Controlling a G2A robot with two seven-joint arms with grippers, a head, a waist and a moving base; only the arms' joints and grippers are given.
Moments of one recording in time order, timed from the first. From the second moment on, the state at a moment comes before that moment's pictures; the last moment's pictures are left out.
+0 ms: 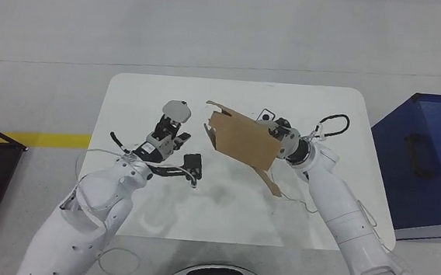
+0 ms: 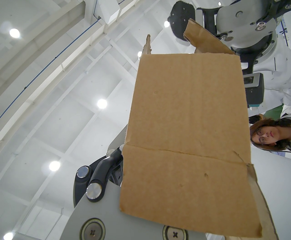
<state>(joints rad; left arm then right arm) 1.62 -1.01 -1.28 -2.13 2.61 -0.27 0.07 -1.18 -1.24 1.14 -1.29 1.31 0.50 1.31</state>
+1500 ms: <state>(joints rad) 1.42 -1.03 -1.09 -2.06 2.57 -0.43 0.30 -1.10 -1.21 1.00 -1.23 1.57 0.56 1.26</state>
